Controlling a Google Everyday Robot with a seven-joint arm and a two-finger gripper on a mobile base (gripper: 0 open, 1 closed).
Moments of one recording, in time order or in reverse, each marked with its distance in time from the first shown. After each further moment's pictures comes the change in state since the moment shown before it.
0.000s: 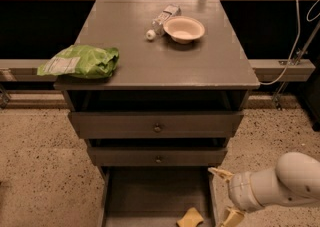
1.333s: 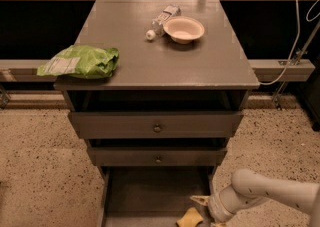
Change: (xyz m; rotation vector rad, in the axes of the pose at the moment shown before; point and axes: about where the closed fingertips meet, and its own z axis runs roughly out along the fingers) arm 0.160 0.011 0.184 -0.302 0.084 -0.250
